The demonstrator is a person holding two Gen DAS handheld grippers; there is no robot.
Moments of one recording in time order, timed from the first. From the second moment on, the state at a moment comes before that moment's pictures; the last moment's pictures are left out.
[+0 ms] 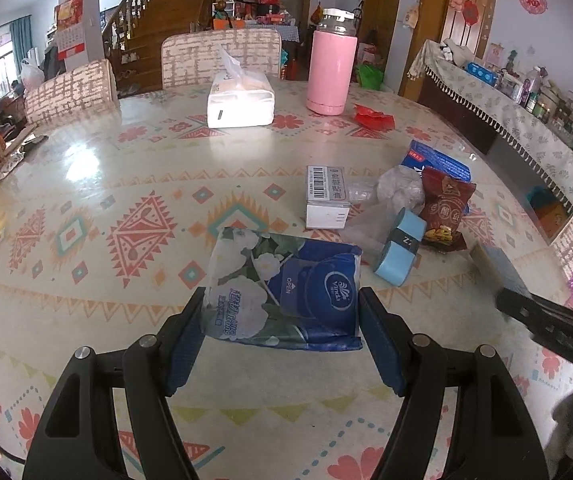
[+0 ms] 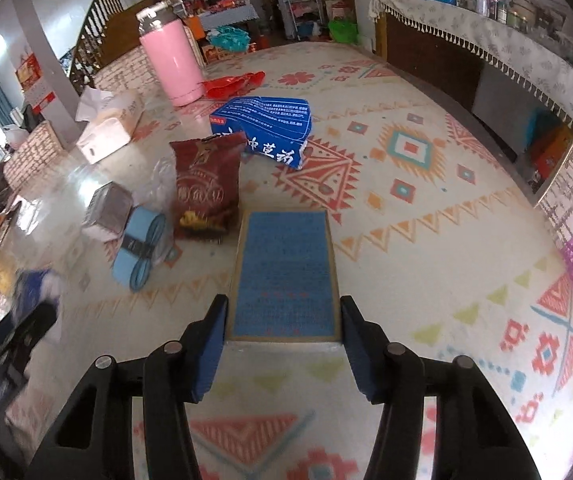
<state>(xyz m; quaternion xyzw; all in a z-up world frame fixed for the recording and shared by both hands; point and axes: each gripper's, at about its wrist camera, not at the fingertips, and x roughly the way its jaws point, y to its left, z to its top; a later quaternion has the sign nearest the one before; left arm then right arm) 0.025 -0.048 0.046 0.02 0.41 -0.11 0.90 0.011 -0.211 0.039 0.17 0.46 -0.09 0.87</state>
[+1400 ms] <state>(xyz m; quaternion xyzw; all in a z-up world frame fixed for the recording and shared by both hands) -0.052 -0.166 0.126 0.03 0.37 -0.27 0.89 -0.166 -0.356 0.097 0.26 0.32 -0.06 0.91</state>
